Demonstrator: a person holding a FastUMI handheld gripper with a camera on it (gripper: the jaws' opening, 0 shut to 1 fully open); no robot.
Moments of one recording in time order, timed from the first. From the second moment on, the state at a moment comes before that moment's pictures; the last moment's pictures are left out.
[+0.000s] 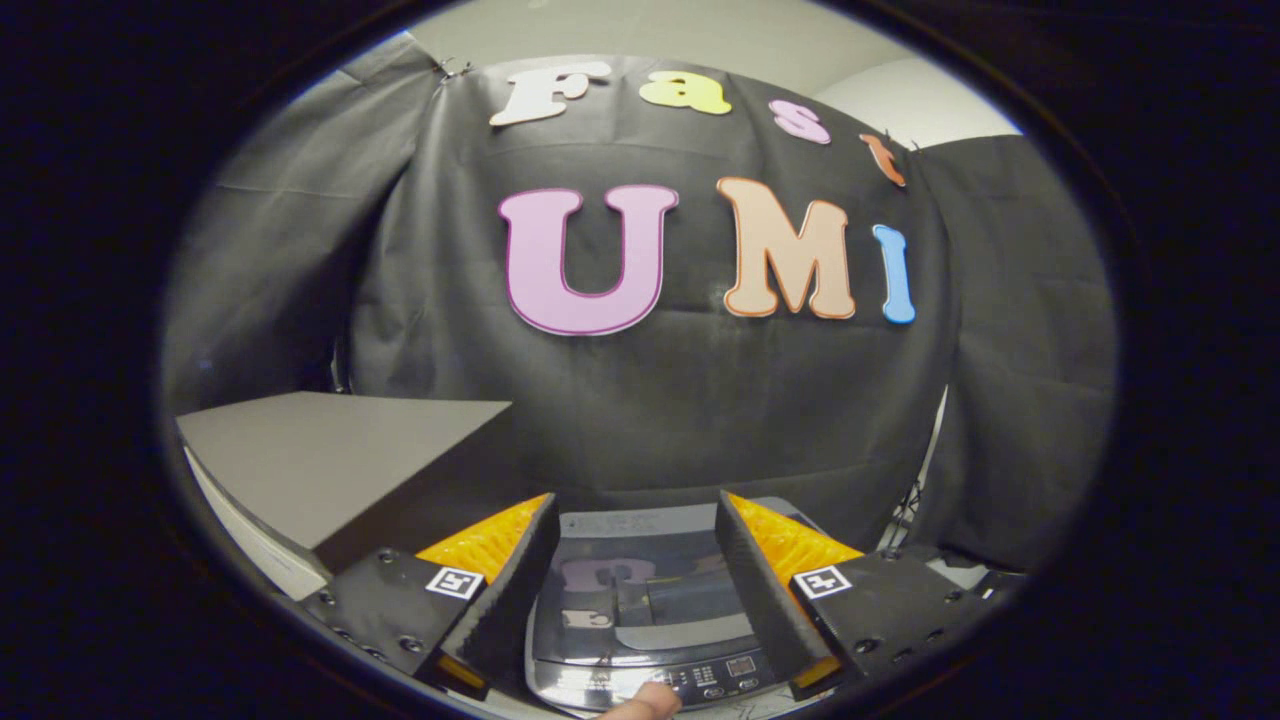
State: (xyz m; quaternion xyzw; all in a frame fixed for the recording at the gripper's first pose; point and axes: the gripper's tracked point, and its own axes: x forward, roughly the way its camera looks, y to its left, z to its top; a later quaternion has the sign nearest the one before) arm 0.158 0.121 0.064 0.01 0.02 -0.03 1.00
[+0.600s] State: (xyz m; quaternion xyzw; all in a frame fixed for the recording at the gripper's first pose) arm 0.116 0.127 0.045 0.00 0.05 -0.01 1.00
